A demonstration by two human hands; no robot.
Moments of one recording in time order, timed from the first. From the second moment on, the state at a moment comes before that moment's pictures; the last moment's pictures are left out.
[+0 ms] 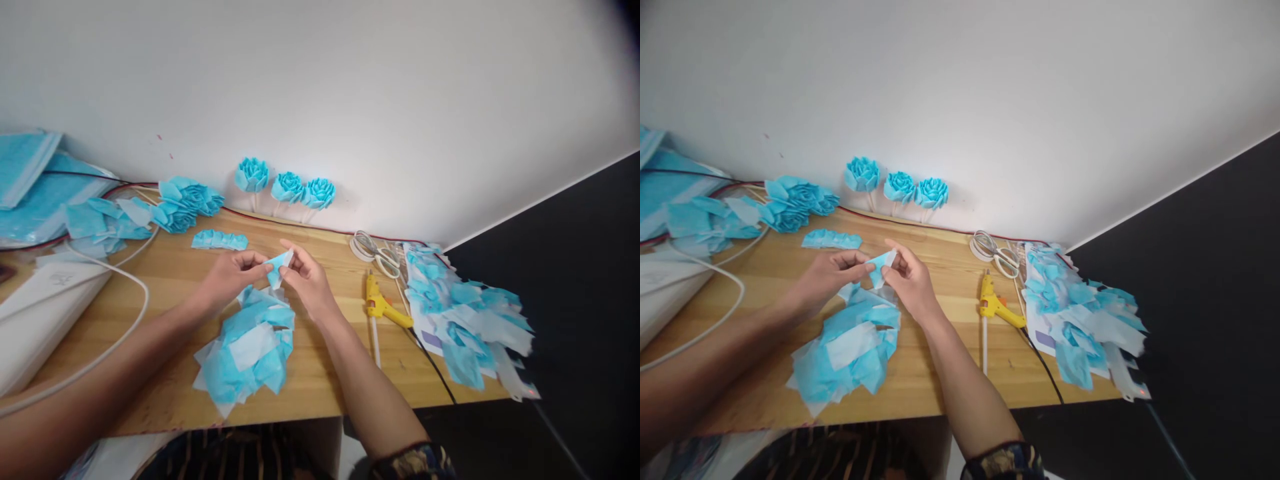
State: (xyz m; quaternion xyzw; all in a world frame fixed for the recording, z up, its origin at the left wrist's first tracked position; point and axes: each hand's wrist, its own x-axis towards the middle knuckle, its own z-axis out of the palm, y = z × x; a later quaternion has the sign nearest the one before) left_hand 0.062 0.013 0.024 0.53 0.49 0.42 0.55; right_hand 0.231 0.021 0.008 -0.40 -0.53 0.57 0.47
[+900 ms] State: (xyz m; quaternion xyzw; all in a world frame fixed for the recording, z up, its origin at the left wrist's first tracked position) left_hand 0.064 0.013 0.026 0.51 0.50 0.44 0.54; right_hand 0.231 0.024 0.005 -0.41 -0.54 0.55 0.49
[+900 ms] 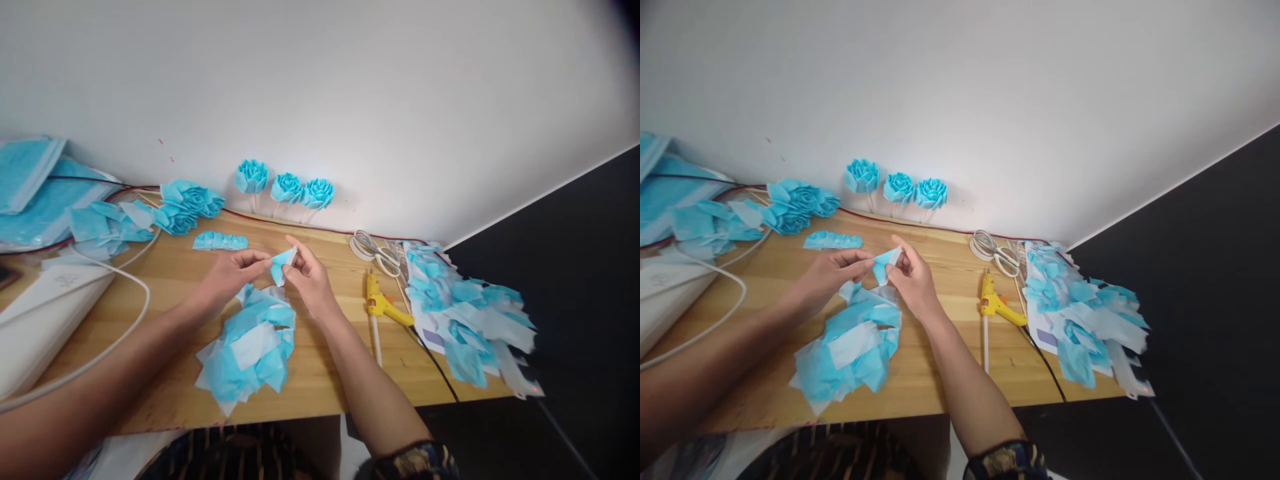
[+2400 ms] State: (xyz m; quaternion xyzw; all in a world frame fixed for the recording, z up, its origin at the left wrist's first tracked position) left_hand 0.062 0.012 0.025 0.52 0.48 0.43 0.56; right_hand 0.229 0.023 0.009 -0.40 -0.47 0.59 0.53
